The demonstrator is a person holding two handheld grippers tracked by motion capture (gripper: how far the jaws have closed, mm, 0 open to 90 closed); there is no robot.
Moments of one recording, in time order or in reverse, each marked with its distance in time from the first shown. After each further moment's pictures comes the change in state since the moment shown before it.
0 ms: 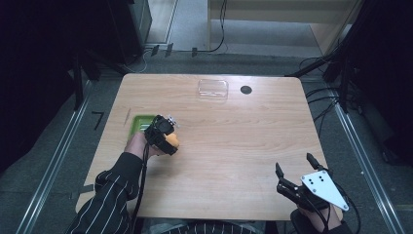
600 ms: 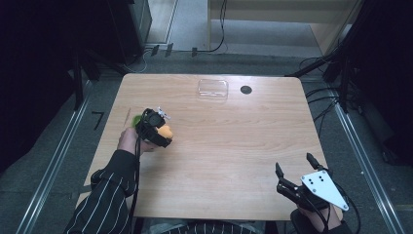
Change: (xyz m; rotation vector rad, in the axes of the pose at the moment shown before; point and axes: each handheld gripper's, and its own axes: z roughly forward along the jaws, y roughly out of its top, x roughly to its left) left arm 0.024 -0.009 -0.014 -0.085 0.058 -0.064; right arm 0.000 0.000 0.000 -0.001 0.000 0.001
